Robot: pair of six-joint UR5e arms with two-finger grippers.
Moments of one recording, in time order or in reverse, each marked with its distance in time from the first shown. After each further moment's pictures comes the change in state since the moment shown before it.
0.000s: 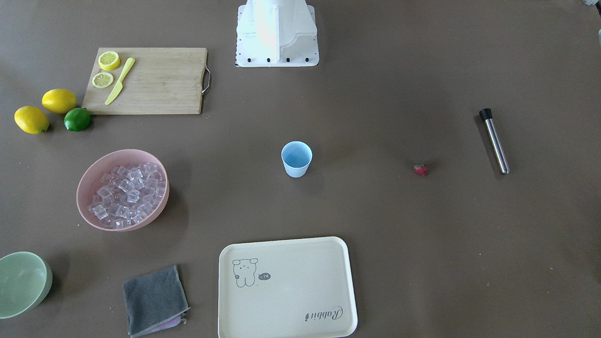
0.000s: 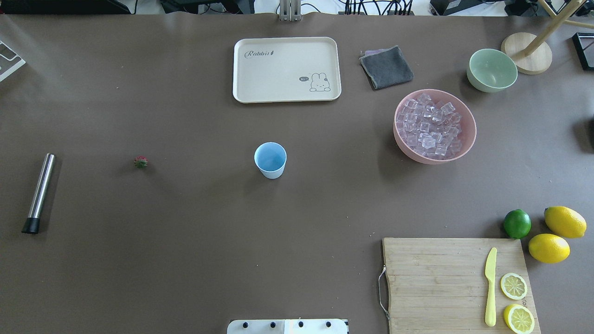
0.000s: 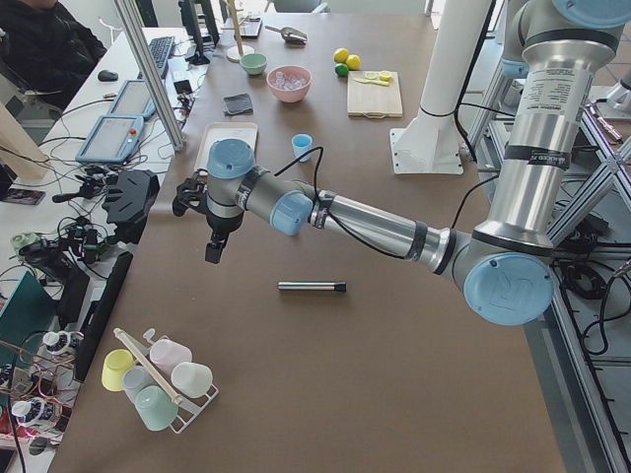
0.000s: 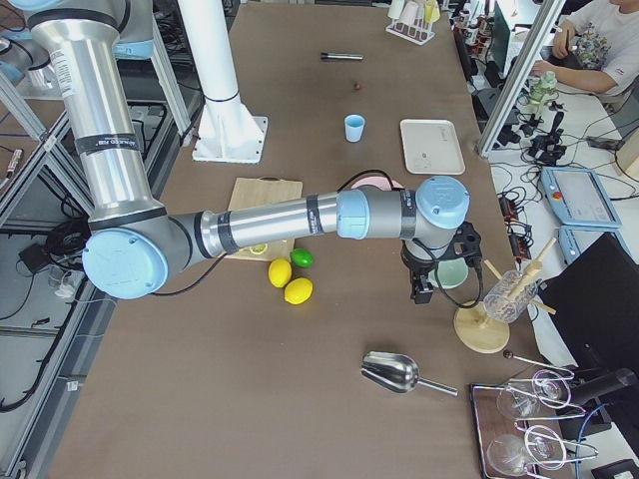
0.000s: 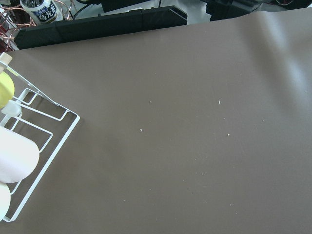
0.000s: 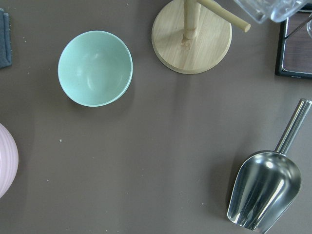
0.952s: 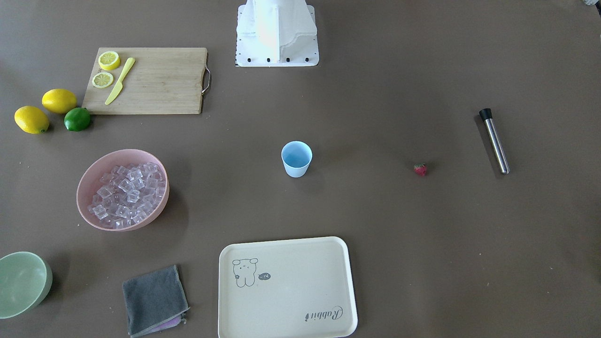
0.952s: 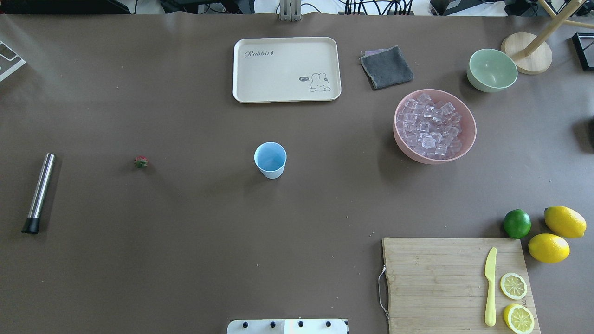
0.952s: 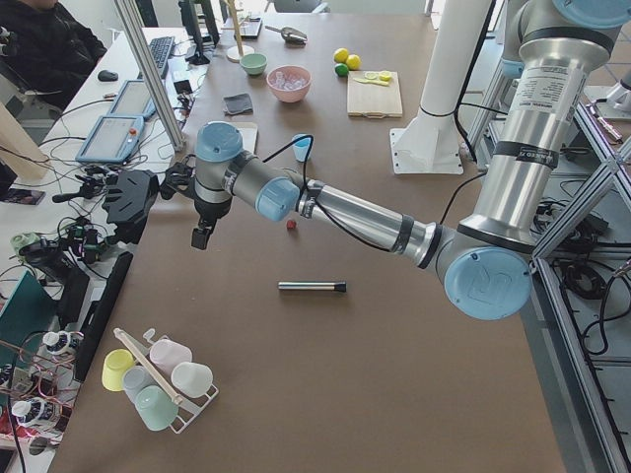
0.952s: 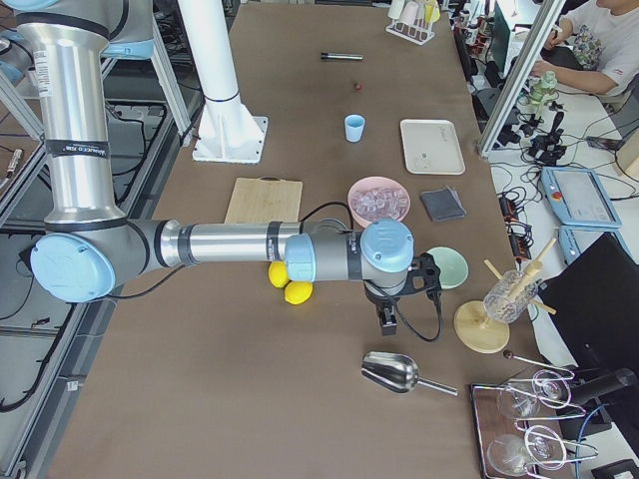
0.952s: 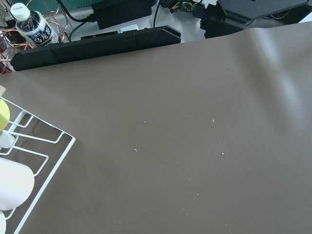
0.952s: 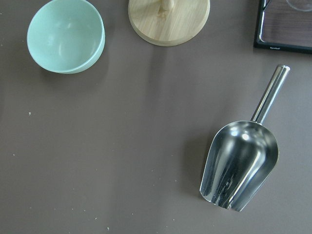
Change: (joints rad) left arm 0.006 -0.070 0.020 0.003 0.012 0.006; right arm 0.042 -0.217 0.079 0.185 0.011 0.003
